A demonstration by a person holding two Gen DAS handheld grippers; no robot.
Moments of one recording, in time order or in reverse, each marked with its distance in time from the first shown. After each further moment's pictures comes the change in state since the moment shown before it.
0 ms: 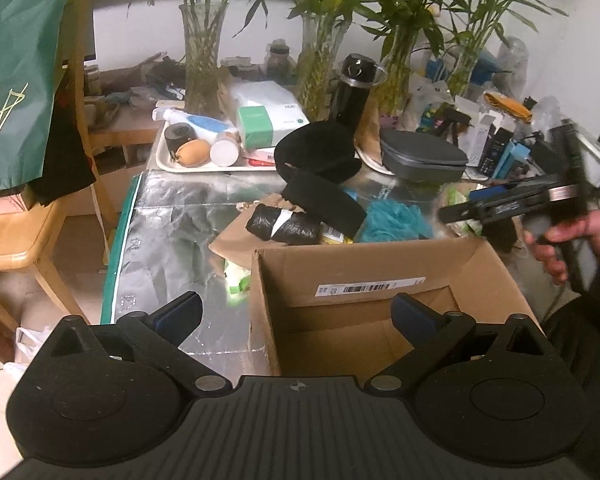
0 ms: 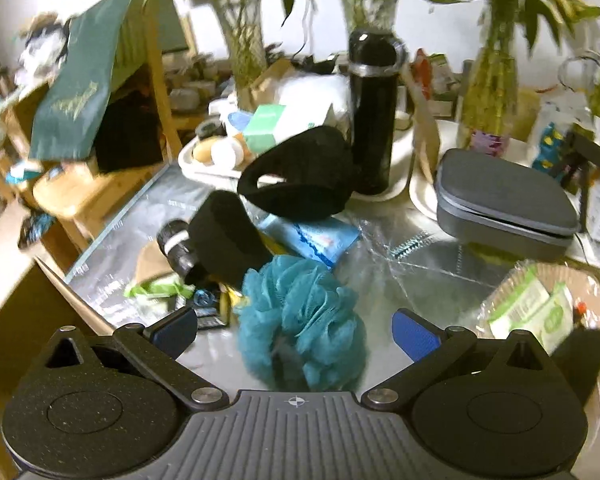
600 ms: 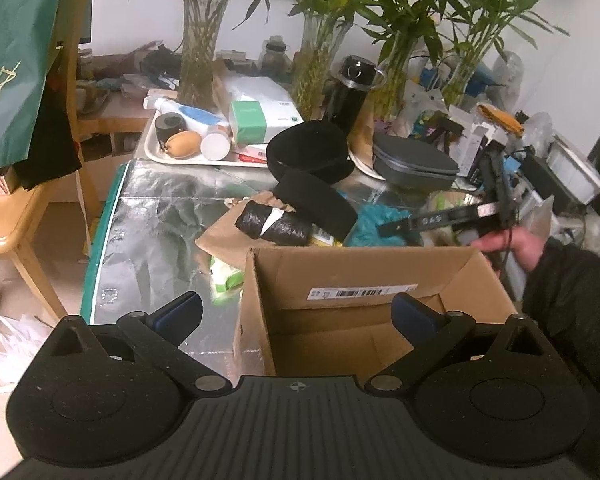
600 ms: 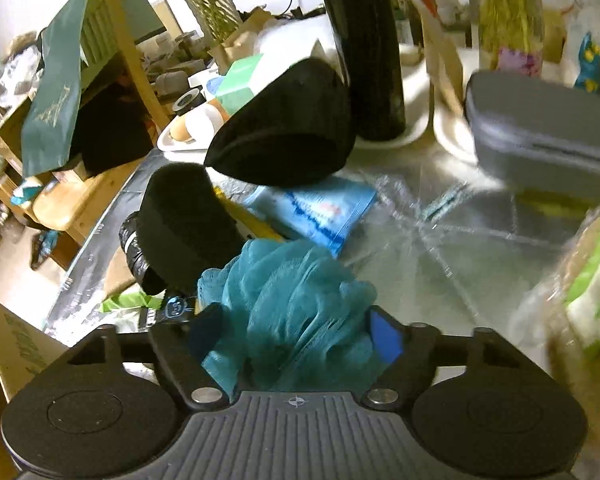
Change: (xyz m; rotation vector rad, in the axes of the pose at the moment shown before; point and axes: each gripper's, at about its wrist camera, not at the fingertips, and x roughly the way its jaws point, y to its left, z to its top) left arm 0.009 0.014 -0.001 -0.053 0.001 -0.067; right arm 0.098 -0.038 -0.006 0.171 0.083 0.135
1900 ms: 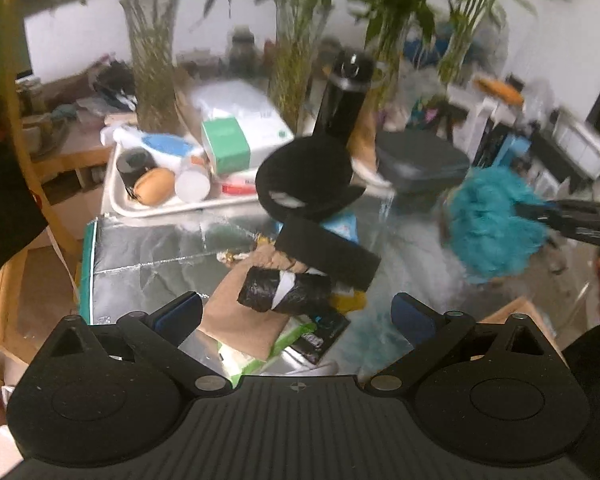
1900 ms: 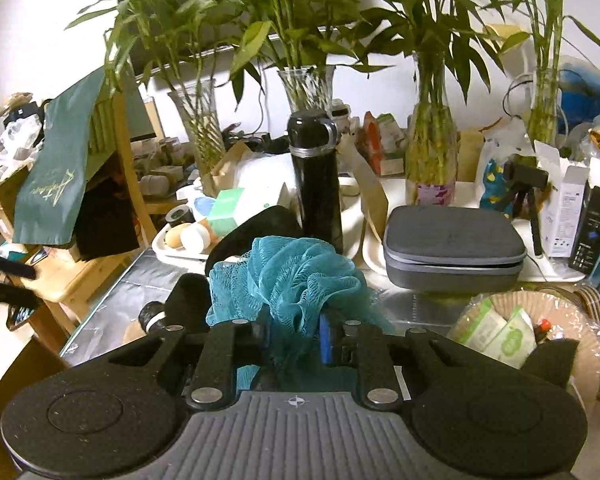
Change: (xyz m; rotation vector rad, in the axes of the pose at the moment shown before) left arm 0.086 0.015 0.088 0.162 0.101 -0.027; right arm -0.149 0.030 -0.019 -0.053 -0.346 -0.171
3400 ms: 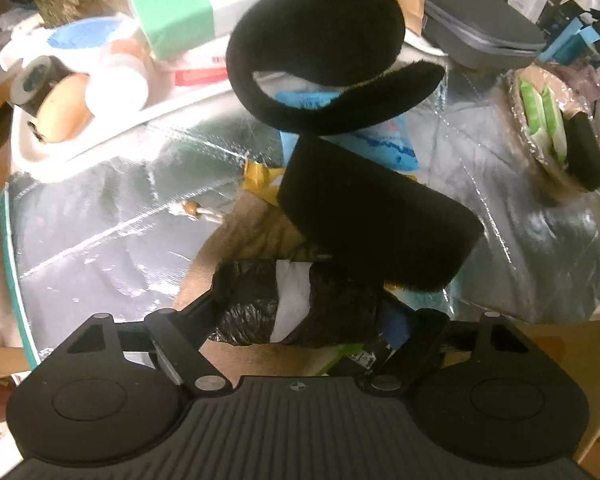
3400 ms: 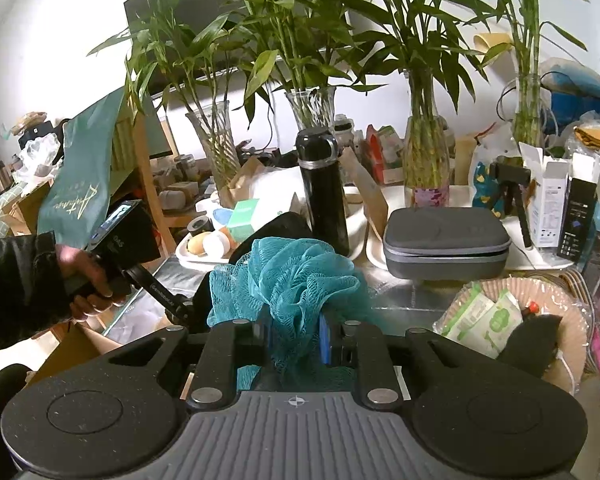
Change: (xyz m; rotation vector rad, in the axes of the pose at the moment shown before) left arm 0.170 0.016 0.036 0.078 0.457 -0.009; right arm -0.061 0.000 -0.021 0.035 -0.049 0.037
